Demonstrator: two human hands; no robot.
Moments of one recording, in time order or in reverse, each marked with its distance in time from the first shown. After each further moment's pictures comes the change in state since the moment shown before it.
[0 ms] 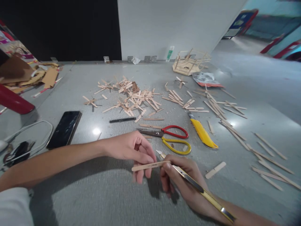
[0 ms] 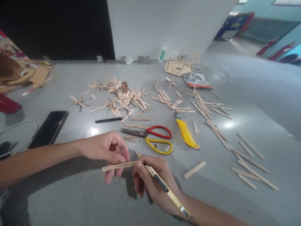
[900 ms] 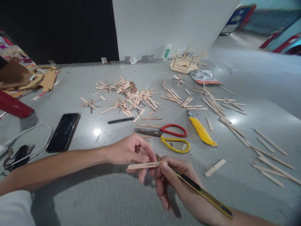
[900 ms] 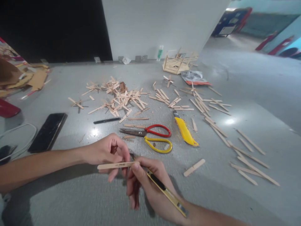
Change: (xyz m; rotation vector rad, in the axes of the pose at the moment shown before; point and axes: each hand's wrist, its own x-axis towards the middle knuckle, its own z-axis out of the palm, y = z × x) left_hand 0.008 -0.016 0.005 -0.062 0.104 0.095; right_hand -0.004 -0.004 0.011 0.427 -0.060 0.153
